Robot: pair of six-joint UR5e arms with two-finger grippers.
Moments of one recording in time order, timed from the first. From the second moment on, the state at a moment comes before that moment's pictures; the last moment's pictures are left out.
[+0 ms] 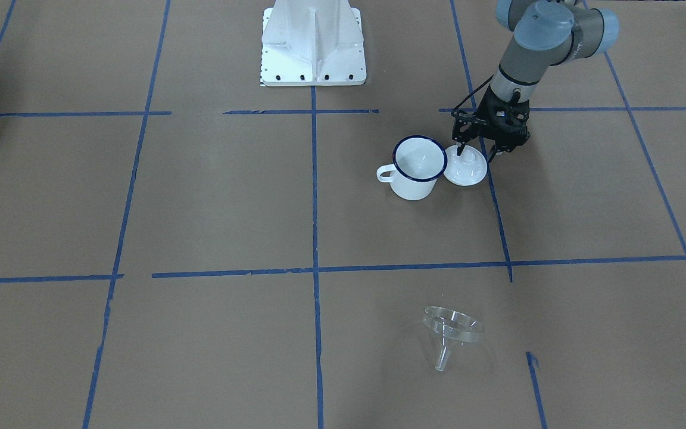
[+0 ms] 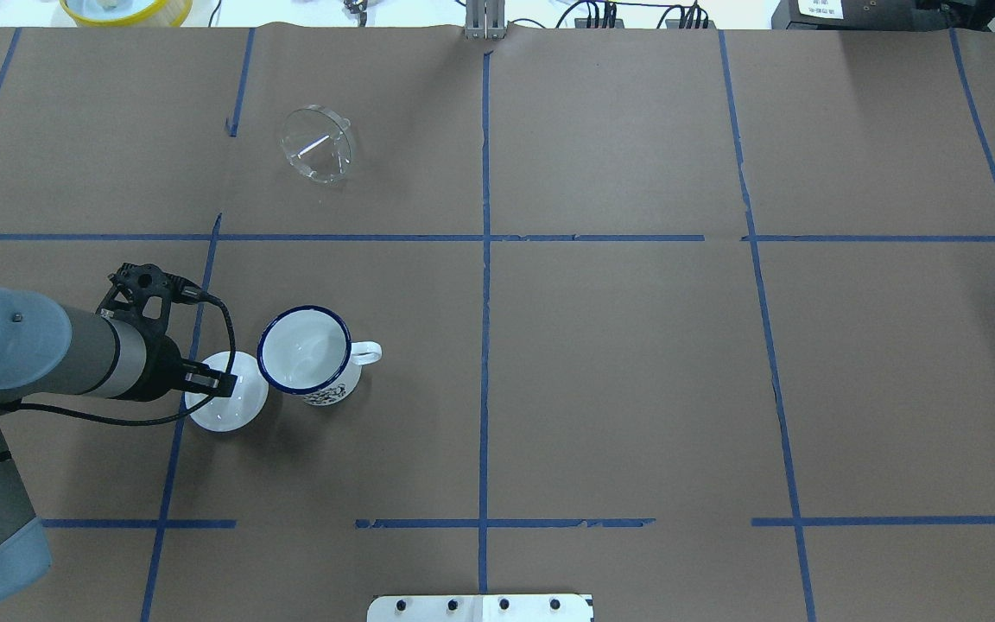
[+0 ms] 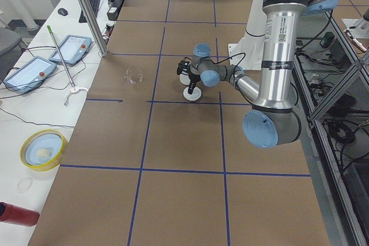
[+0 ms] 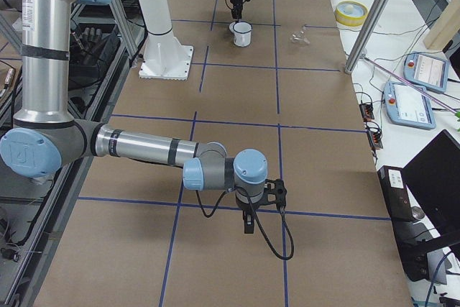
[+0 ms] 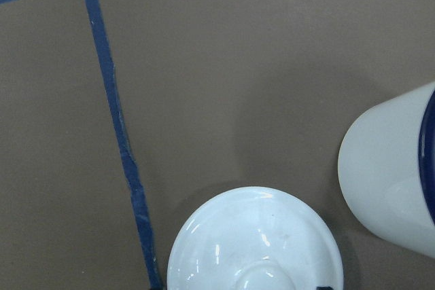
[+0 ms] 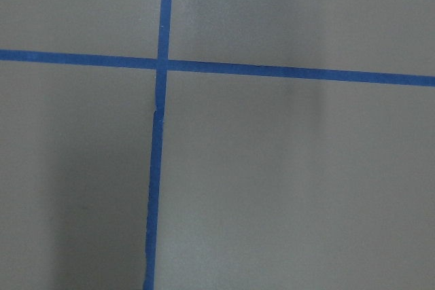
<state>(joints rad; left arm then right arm) -0.55 -1.63 -1.95 -1.99 -1.83 -0.94 1.56 -1.68 1.56 -1.39 2.29 0.01</state>
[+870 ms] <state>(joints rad) -0.54 -1.64 -1.94 -1.99 -1.83 -0.94 1.56 -1.68 1.56 -1.39 2.29 0.01</state>
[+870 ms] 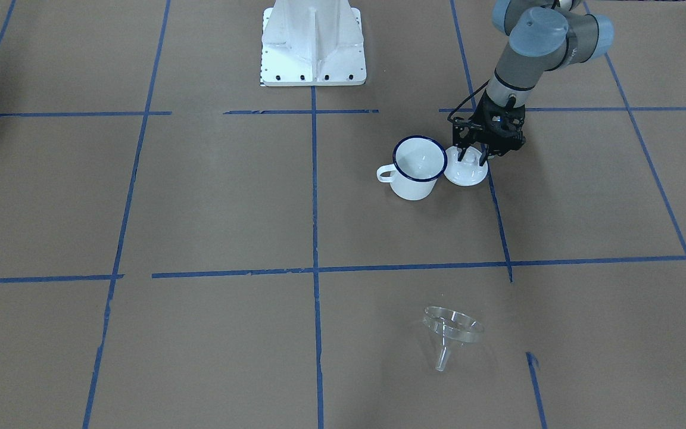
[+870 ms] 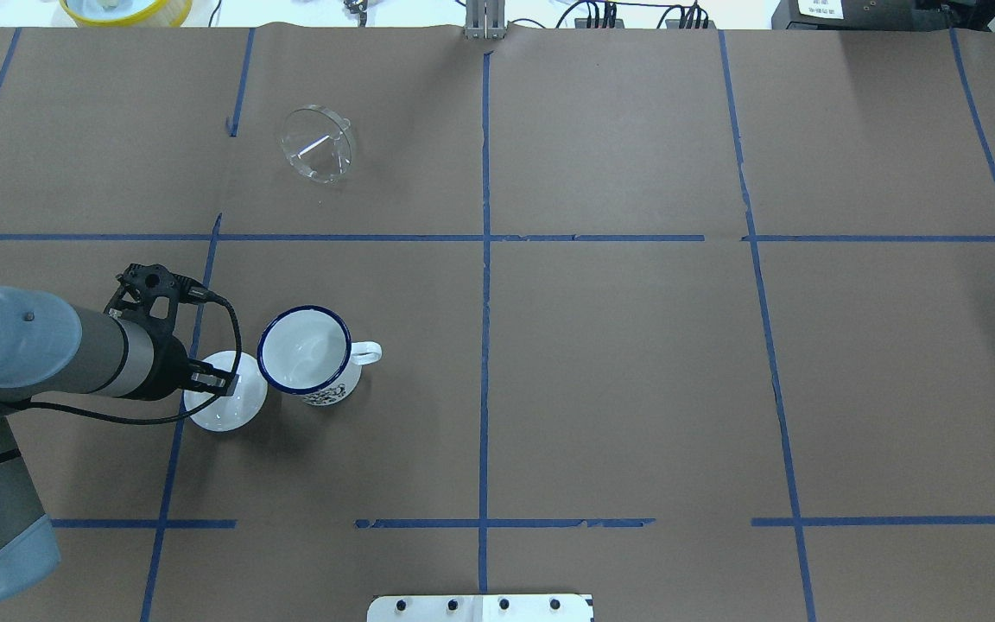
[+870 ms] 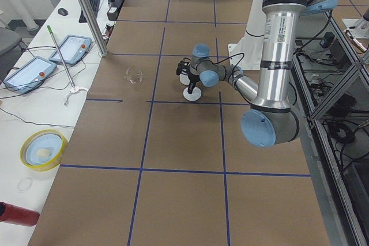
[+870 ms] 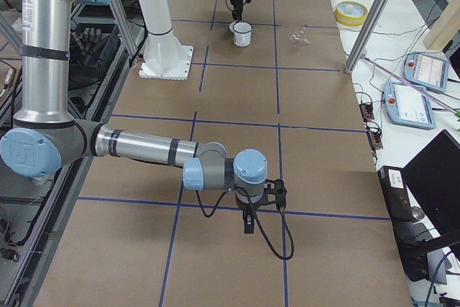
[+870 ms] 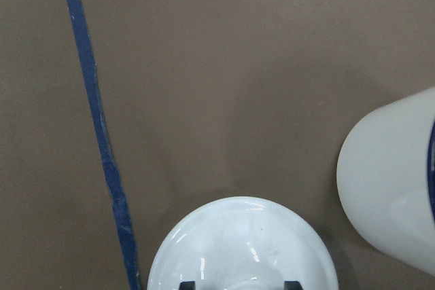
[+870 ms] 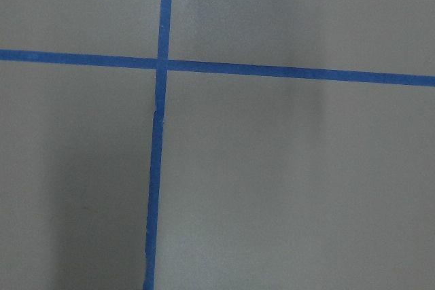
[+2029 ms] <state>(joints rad) -0.70 -1.63 -2.17 -1.80 -1.84 -0.93 1.56 -1.68 1.56 -1.39 2.29 0.01</state>
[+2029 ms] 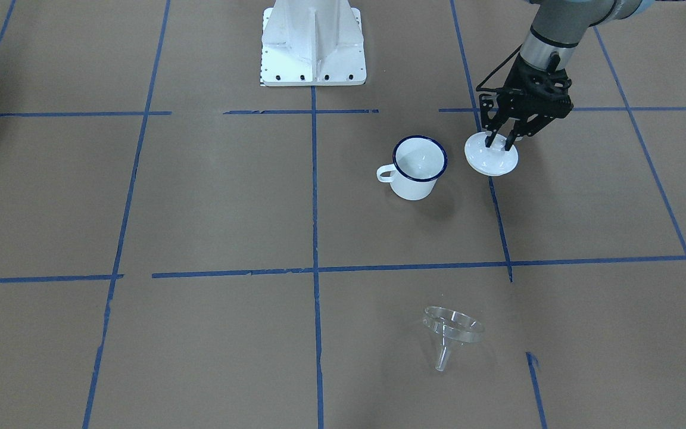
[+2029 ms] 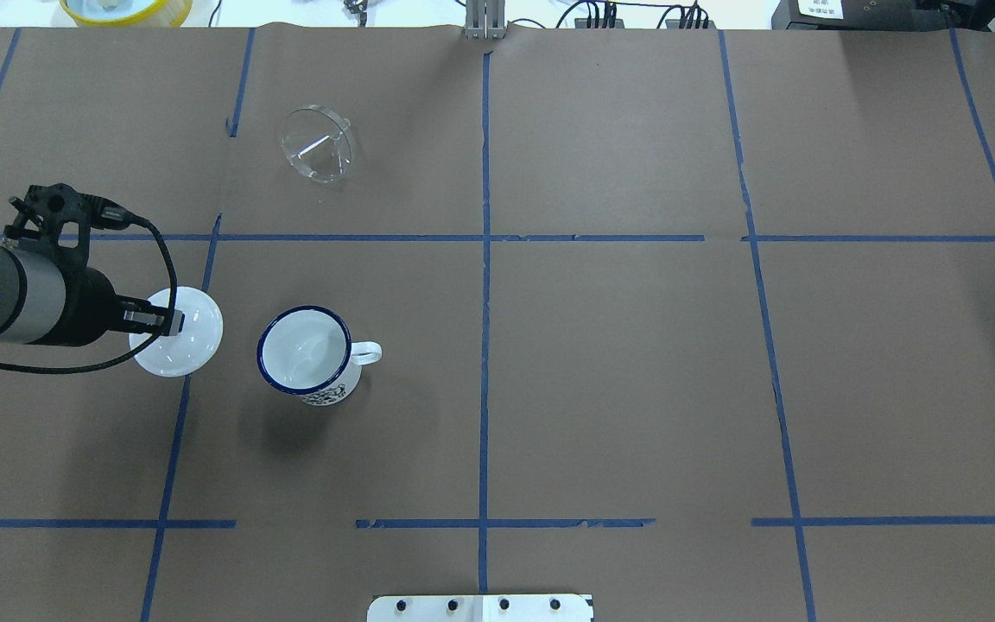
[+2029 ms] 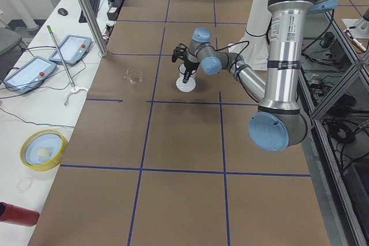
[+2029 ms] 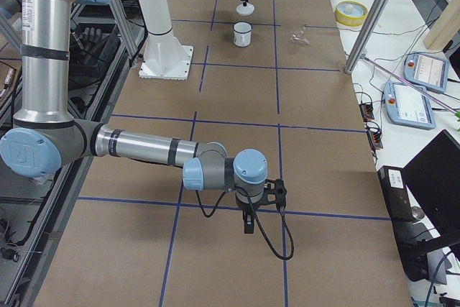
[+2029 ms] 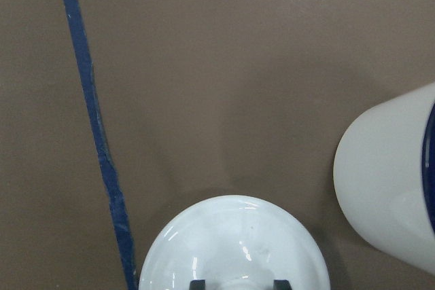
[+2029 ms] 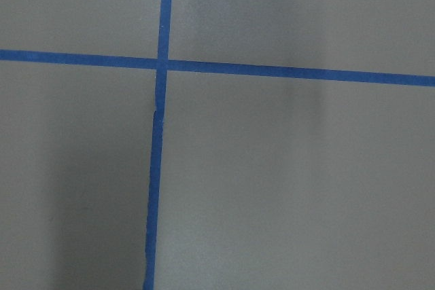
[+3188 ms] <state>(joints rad) -0.61 -2.02 -2.05 -1.46 -1.84 -1.16 1.56 -1.68 1.56 -1.39 2.29 0.01</state>
